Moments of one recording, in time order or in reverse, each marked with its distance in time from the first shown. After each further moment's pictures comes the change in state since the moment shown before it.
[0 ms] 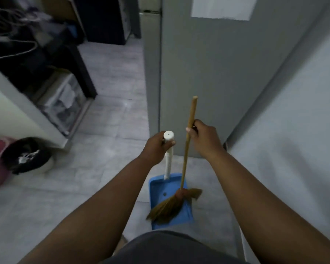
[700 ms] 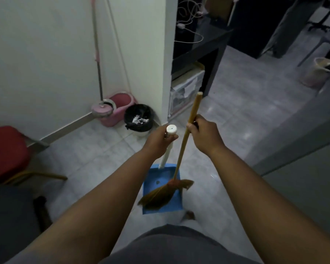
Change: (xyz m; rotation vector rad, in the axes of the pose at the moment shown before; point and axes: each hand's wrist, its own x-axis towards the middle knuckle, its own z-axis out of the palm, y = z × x) left_hand -0.120 -0.246 -0.364 -0.088 0.605 -0.346; right_hand 0.045 -0.367 0.332 0.100 -0.495 -0.539
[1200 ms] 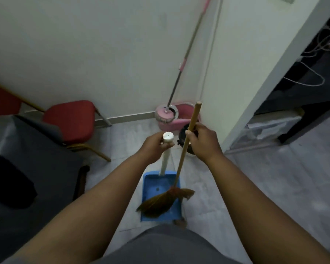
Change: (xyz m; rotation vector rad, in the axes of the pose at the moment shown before) left_hand 0.085 -0.089 -0.174 -0.081 0.389 -0.357; right_hand 0.219 -0.104 0.157 0.049 -0.412 -0.334
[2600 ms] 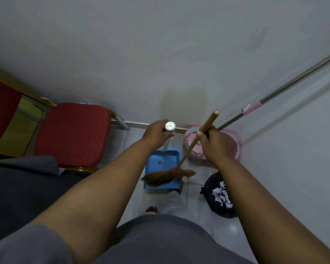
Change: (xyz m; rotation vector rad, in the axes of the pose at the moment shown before) left_hand 0.462 -0.123 -0.251 0.022 0.196 -0.293; right_hand 0.520 -0.063 0.178 -0.143 -0.278 -0.026
